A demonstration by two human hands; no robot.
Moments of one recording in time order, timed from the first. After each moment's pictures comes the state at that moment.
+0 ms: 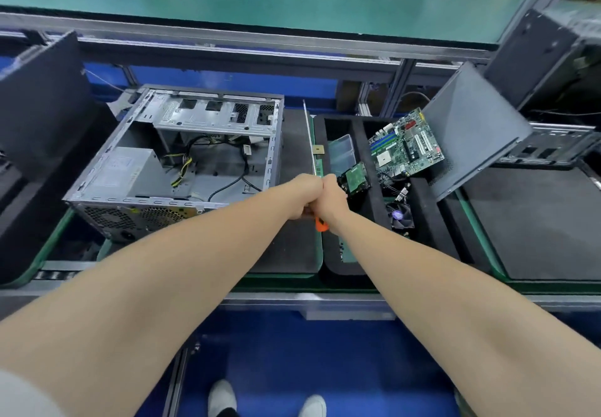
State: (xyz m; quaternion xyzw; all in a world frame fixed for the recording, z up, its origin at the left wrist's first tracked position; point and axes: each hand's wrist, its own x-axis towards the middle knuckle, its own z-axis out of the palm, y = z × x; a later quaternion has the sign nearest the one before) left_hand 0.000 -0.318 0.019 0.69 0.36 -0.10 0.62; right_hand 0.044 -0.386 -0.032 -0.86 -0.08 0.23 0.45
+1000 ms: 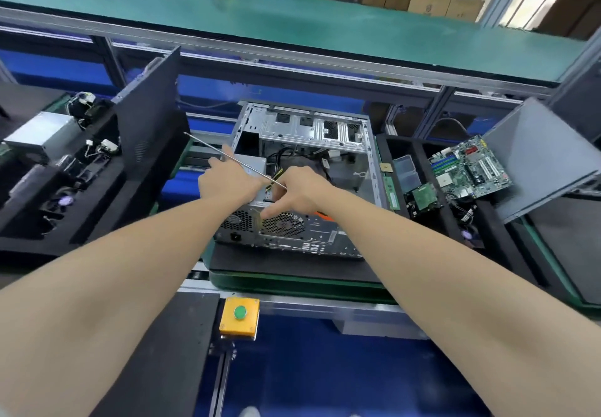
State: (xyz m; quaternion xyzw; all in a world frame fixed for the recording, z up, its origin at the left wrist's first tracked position) left_hand -0.175 -0.017 0.000 0.88 0.45 0.04 0.15; right_hand -0.091 -0.164 0.045 -0.85 -0.45 0.23 0.12
